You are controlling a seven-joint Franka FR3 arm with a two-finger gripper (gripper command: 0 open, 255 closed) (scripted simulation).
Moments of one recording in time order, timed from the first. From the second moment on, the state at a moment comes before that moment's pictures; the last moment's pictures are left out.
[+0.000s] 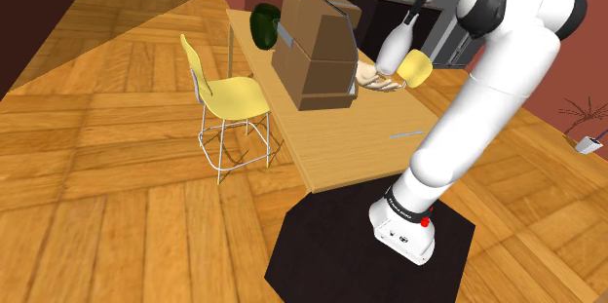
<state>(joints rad) -0.17 0.09 -0.79 -1.44 0.18 1.54 -1.24</state>
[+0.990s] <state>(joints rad) -0.14 0.02 -0.78 -1.72 0.13 1.76 -1.23</state>
